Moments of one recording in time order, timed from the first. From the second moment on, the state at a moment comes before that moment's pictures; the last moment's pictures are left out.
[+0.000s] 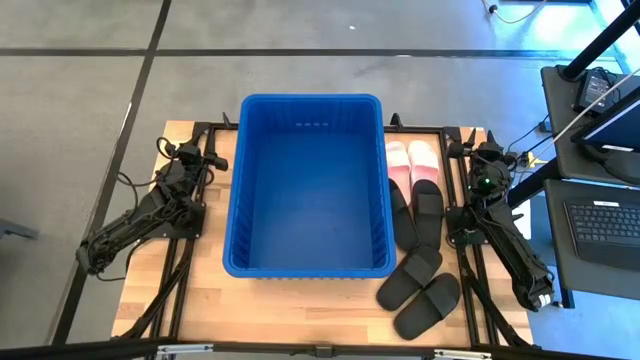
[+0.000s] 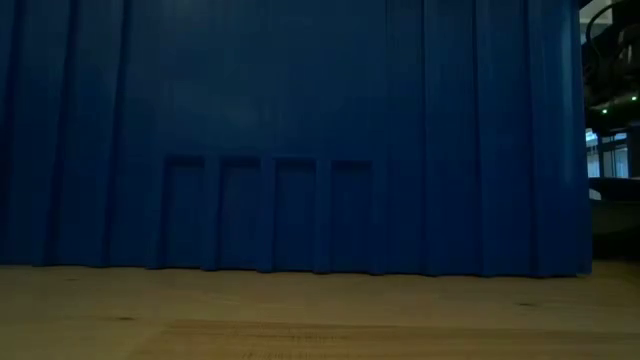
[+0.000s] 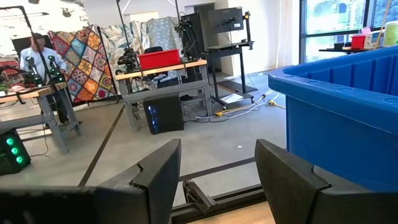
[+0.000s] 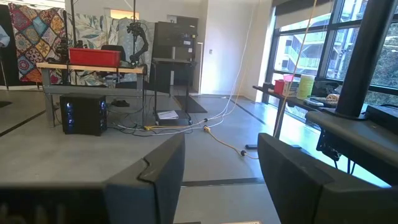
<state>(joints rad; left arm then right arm) 0.68 0.00 0.03 -0.01 -0.72 0.14 -1.16 0.00 0.01 0.14 0.60 -0.16</state>
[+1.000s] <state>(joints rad) 0.68 0.00 0.03 -0.01 -0.72 0.14 -1.15 0.00 0.02 0.16 0.50 0.16</state>
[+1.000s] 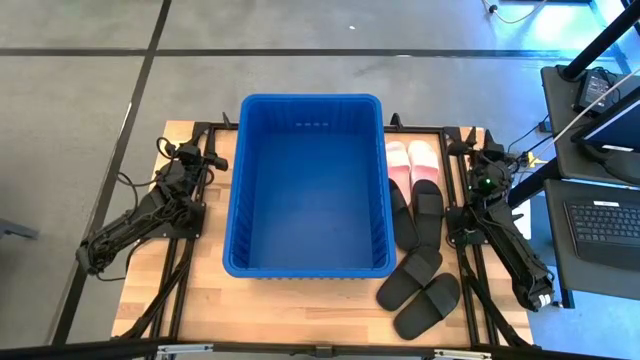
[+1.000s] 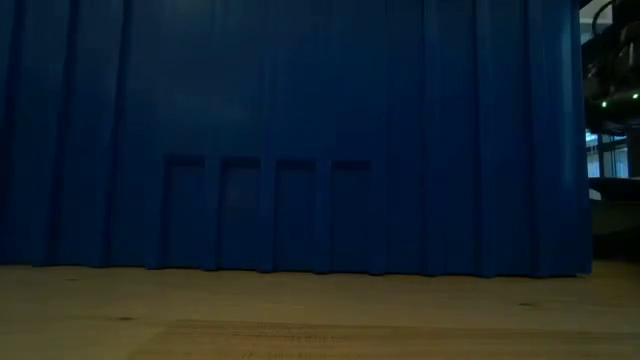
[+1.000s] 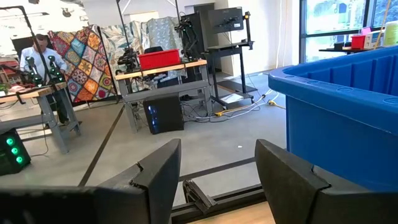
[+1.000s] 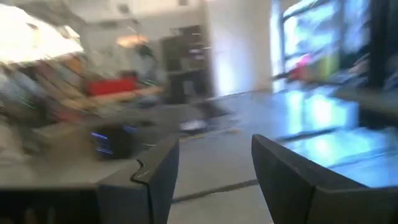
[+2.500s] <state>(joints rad) 0.68 0.00 0.03 -0.01 -0.72 0.14 -1.15 0.00 0.20 0.31 0.25 0.28</state>
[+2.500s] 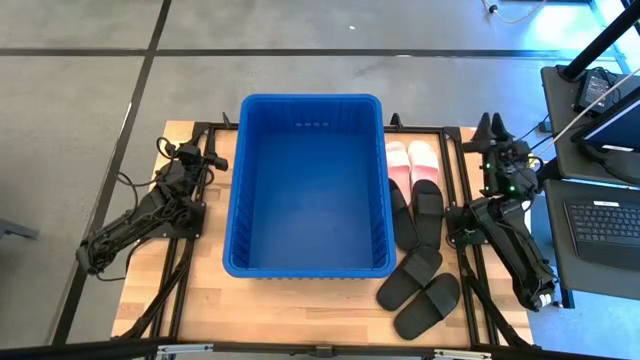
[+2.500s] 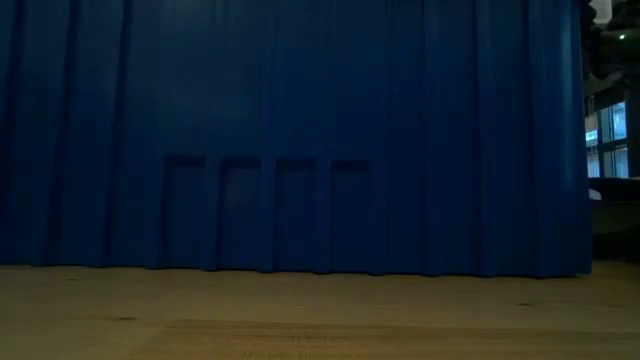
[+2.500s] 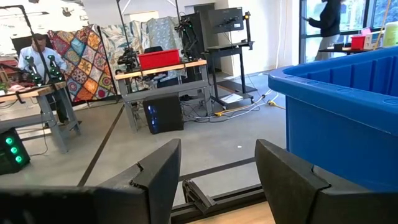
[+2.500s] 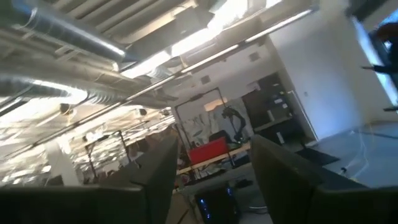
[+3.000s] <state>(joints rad) 0.68 0.00 0.03 -0.01 -0.72 0.14 -1.15 0.08 0.33 0.27 -0.28 0.06</state>
